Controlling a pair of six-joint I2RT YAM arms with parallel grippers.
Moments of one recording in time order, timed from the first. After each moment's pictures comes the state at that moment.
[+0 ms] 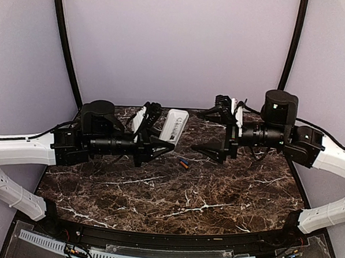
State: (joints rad) left arm -1.03 1.25 0.96 0.07 0.26 0.01; right arm 0.96 1.12 1.08 -0.18 -0.41 -0.34
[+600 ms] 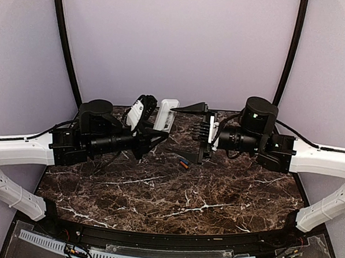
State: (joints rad) left arm -1.03 1.24 0.96 0.07 -0.02 -0.01; right arm 1.05 1.27 1.00 0.29 -0.43 -0.81
